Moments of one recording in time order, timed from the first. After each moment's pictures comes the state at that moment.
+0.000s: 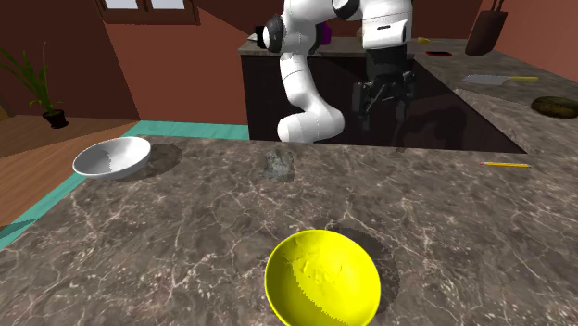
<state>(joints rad) -0.02 -0.83 -0.02 -2.26 0.06 1.65 -0.03</state>
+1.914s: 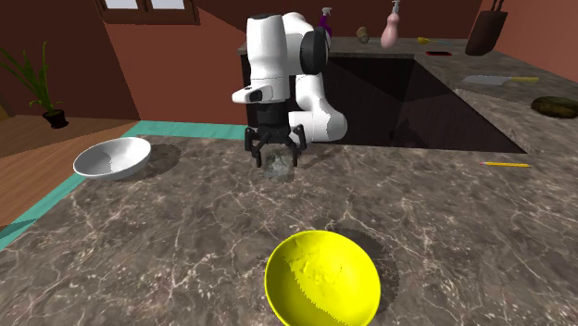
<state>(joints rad) -0.38 -1.07 -0.36 -2.68 -0.20 1.91 -0.03</state>
